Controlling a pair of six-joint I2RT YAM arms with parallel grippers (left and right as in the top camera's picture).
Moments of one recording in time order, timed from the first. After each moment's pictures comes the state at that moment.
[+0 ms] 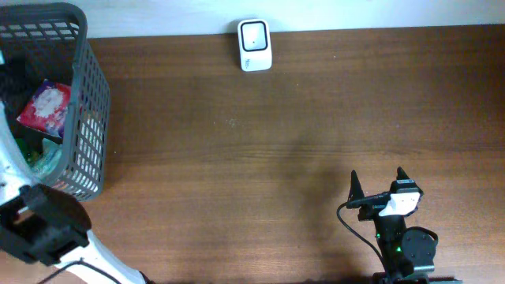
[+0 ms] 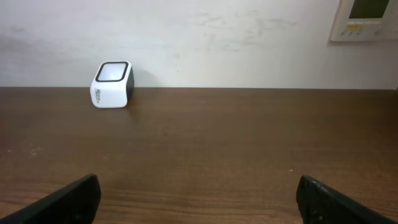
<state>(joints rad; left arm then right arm) 0.53 2.05 2.16 -0.98 0.03 0.21 0.02 0.01 0.01 -0.08 -0.02 0.02</state>
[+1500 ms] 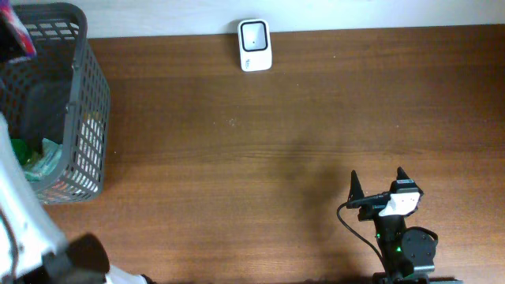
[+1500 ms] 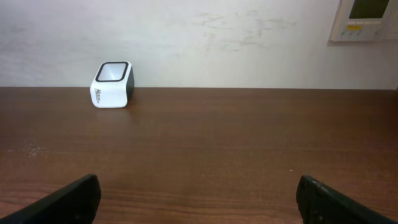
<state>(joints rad) 0.44 1.75 2.17 -0.86 0.15 0.01 0.02 0.01 0.01 -0.08 -0.02 0.02</state>
